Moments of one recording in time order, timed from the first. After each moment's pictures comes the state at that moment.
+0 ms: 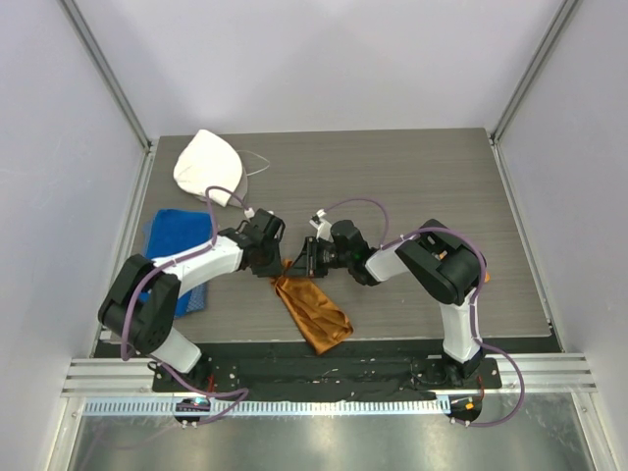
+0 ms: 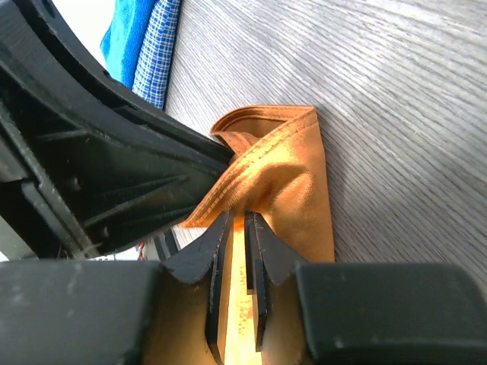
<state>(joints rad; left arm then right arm) -0.57 1.55 0.87 -0.44 -0.05 -0.65 0.74 2.00 0.84 0.71 -0.58 0.88</state>
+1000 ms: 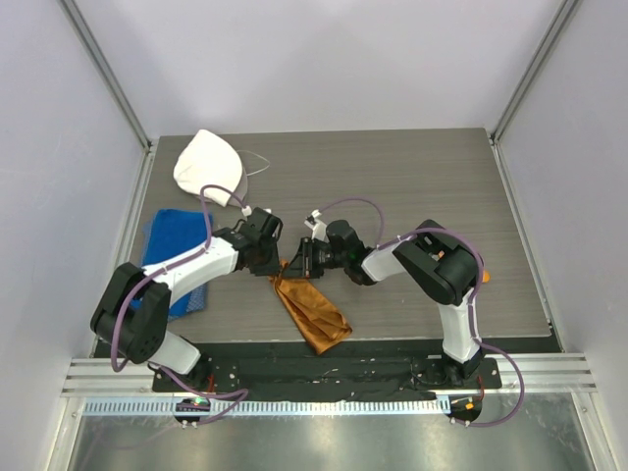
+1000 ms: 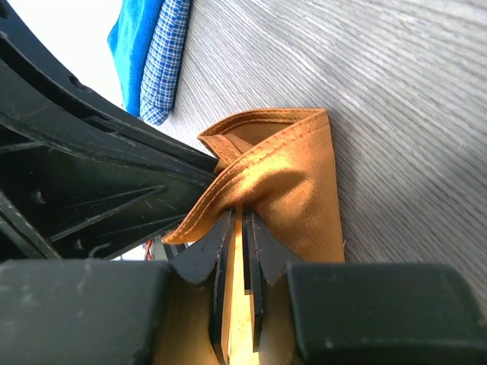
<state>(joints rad) -0.57 1.49 0.88 -0.49 -0.06 -0.65 0.76 2.01 0.88 0.70 -0.59 0.89</state>
